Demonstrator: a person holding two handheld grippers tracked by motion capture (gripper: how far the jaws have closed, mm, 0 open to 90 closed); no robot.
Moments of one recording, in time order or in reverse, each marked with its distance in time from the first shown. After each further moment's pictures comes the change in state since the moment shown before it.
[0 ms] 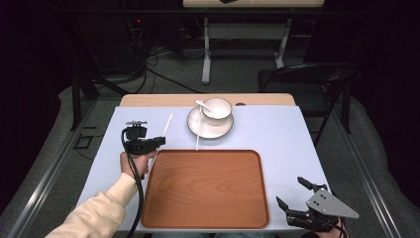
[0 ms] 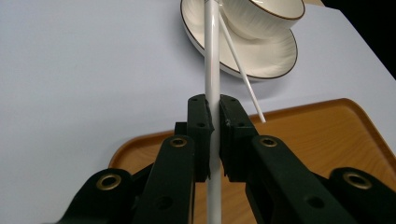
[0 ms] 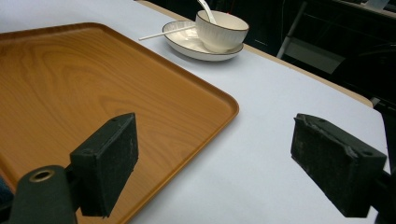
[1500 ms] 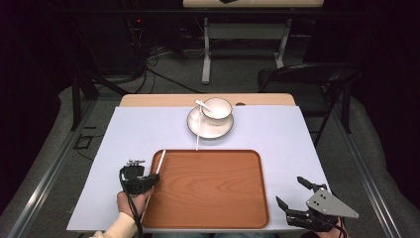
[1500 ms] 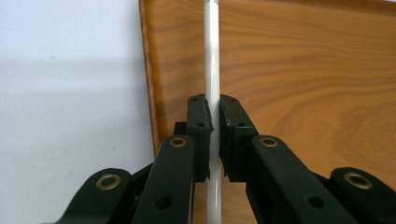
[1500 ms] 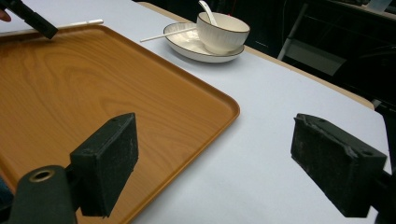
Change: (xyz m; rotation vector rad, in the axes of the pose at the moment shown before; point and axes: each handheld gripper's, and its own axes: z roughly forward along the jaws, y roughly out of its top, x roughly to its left) left arm 0.007 -0.104 0.000 0.102 0.141 -0.081; right arm 0.000 0.000 0.001 -0.006 0.005 0.000
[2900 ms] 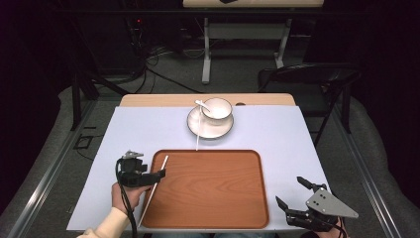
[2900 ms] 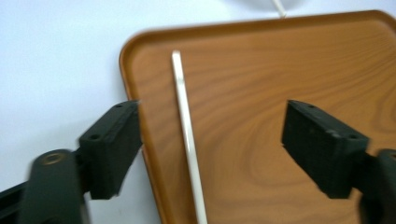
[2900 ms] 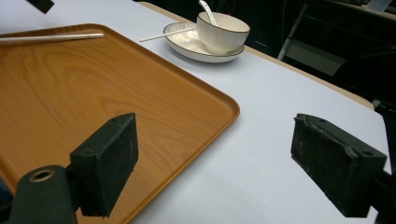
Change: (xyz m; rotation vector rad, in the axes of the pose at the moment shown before) left arm -0.003 0.032 -0.025 -0.029 -0.083 0.182; right arm 0.000 0.000 0.000 0.000 -0.001 -0.003
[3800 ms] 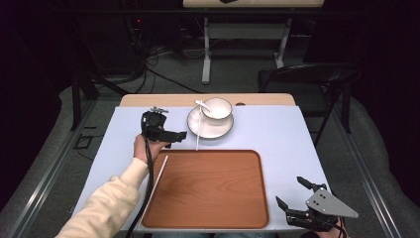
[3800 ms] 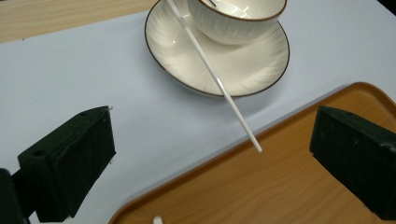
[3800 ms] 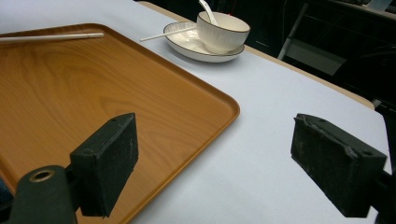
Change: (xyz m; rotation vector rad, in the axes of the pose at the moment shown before) left arm -0.024 0.121 0.046 -0.004 -0.027 0.159; right arm 0.000 0.000 0.000 0.001 0.001 0.000
